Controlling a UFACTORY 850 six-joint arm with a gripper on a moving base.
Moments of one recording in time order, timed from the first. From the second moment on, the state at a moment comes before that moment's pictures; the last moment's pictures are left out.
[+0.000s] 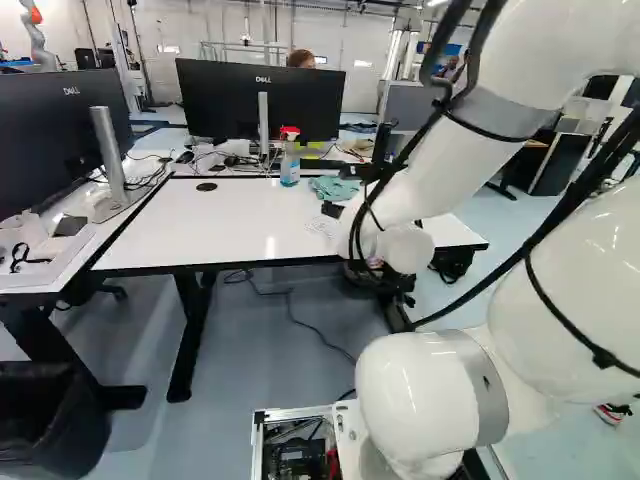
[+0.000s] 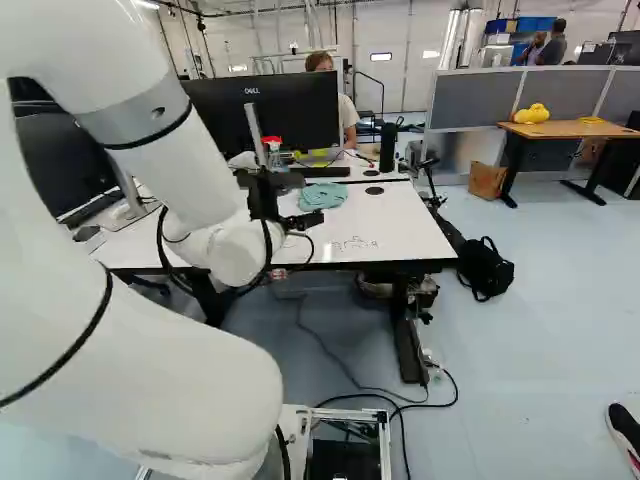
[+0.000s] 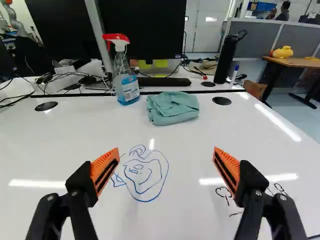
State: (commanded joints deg) arm -0.6 11.5 -12.7 0.0 50.0 0.0
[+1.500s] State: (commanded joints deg) arm -0.4 -7.7 -35.9 0.0 49.9 0.0
